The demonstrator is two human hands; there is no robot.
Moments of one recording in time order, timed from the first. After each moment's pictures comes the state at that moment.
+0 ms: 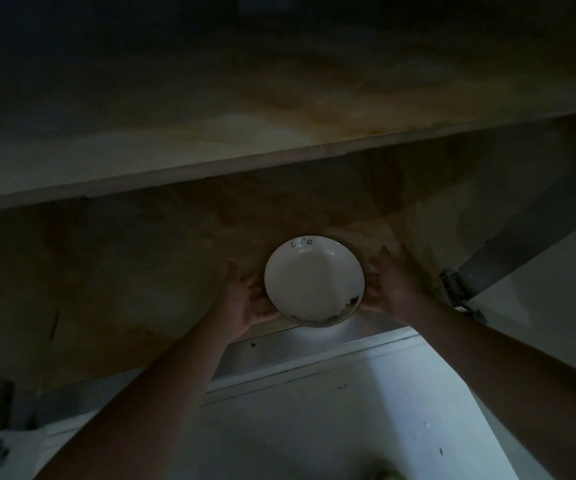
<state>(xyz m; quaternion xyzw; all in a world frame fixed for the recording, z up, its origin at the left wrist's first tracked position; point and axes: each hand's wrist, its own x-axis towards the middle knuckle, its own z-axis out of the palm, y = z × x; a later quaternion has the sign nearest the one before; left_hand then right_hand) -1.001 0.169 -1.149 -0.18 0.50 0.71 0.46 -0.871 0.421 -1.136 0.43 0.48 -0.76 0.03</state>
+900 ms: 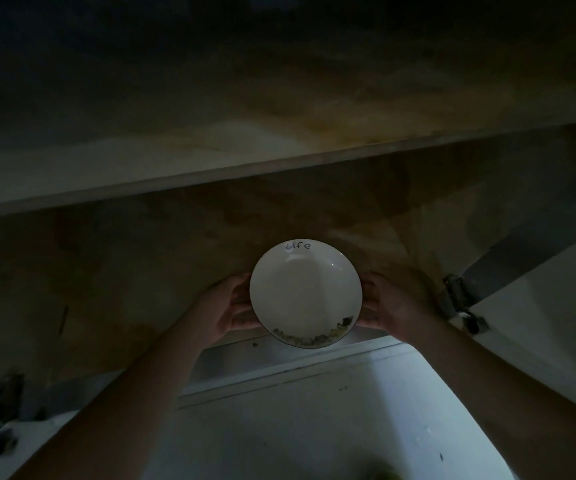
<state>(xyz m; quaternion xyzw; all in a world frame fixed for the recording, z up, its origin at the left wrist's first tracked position) -0.999 0.133 -1.118 -0.13 0.61 0.65 0.43 -0.853 0.397 -1.129 0.37 0.53 -0.76 0.07</state>
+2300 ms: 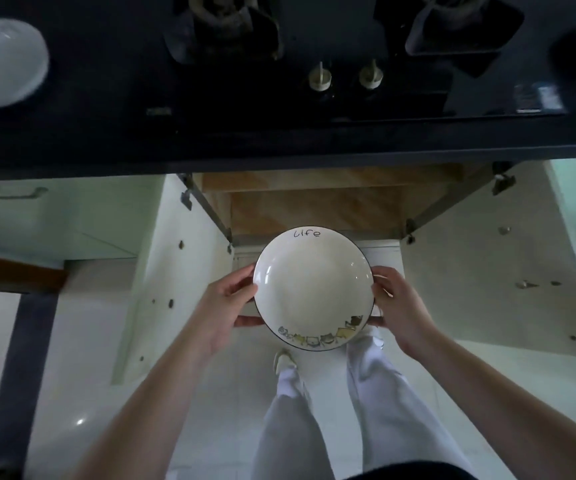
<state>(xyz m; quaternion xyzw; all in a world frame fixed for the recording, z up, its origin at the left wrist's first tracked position) -0.706 -0.160 -0.547 -0.13 0.66 0.64 0.36 -0.614 0.103 -0.538 0.40 0.65 -0.64 0.09</state>
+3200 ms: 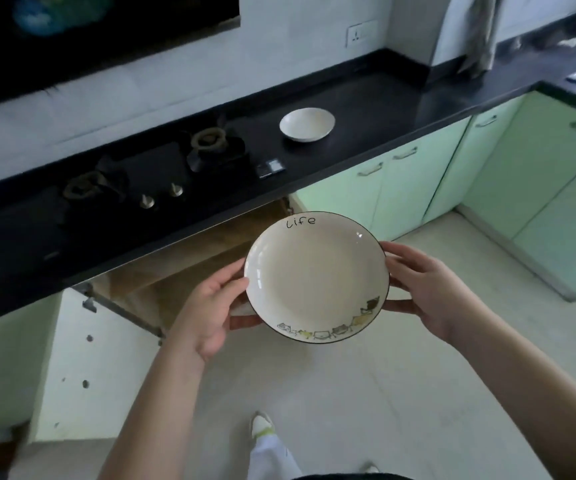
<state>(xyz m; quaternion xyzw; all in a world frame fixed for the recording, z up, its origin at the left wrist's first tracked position) -0.467 0.068 -0.311 0.08 0.65 0.64 0.39 -0.272 0.296 -0.294 0.35 0.57 -0.73 -0.14</state>
